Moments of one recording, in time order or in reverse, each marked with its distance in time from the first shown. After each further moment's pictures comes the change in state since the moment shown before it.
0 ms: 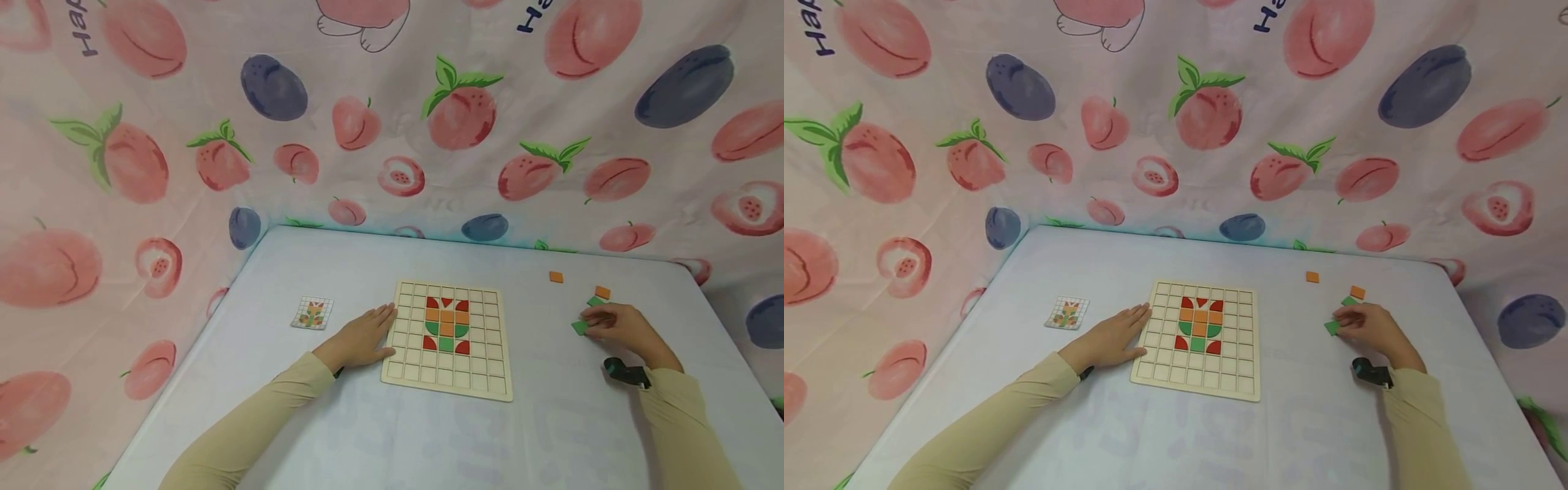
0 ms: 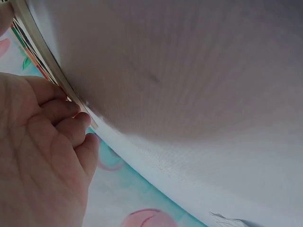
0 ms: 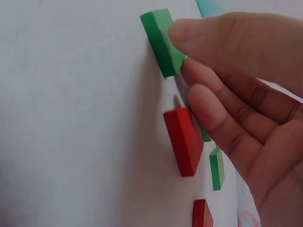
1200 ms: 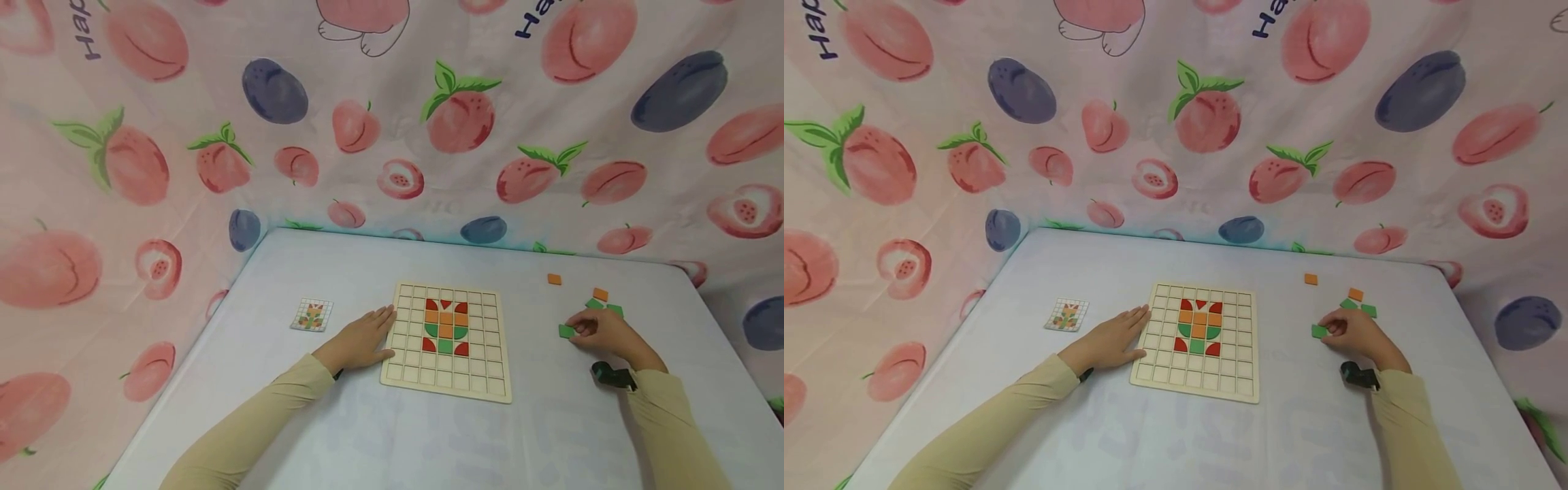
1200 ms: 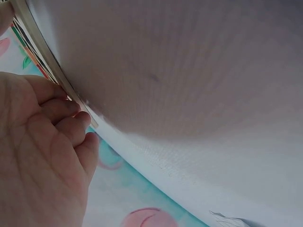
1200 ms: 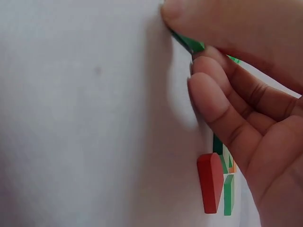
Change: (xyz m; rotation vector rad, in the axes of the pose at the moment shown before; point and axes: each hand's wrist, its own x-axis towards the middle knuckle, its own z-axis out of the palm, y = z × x) left_hand -0.001 0.000 0.000 -0.004 0.022 0.016; right_hand 0.005 -0.012 0.013 -0.011 -0.052 -0.085
